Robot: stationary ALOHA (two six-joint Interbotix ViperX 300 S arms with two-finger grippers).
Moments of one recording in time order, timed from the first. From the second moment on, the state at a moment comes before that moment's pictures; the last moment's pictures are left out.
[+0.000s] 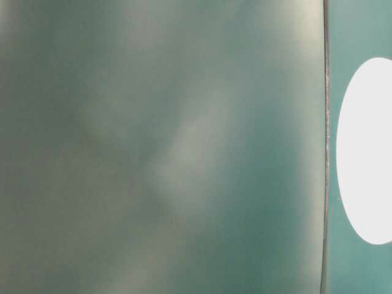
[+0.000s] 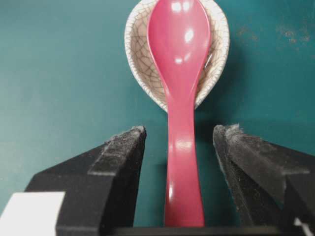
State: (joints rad) left arm 0.03 -0.96 1.15 0.01 0.15 0.01; right arm 0.42 0.07 1.35 0.39 -0.94 0.03
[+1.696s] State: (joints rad) left arm 0.03 -0.96 1.15 0.01 0.15 0.01; right arm 0.42 0.06 1.35 0.39 -0.94 0.03
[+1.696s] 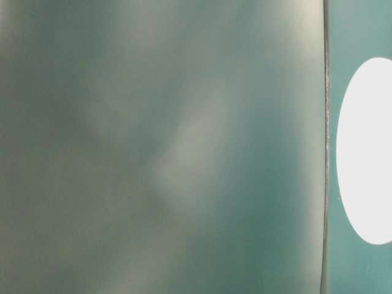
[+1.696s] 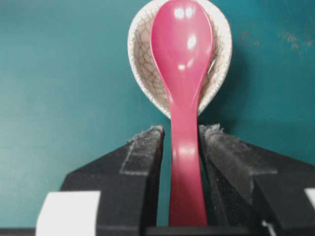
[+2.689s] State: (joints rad) left arm 0.03 -0.96 1.16 0.01 0.15 0.01; right arm 0.41 0.05 1.35 0.39 -0.95 0.00
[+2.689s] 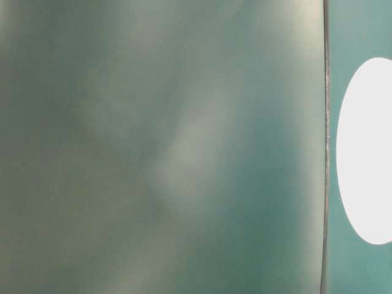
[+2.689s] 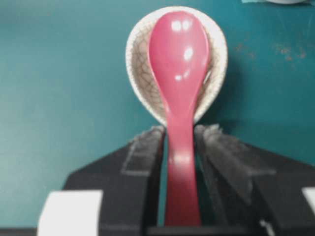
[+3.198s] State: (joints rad) left arm 0.03 -0.96 1.16 0.01 0.15 0.01; right arm 0.41 0.05 1.35 0.39 -0.95 -0.04
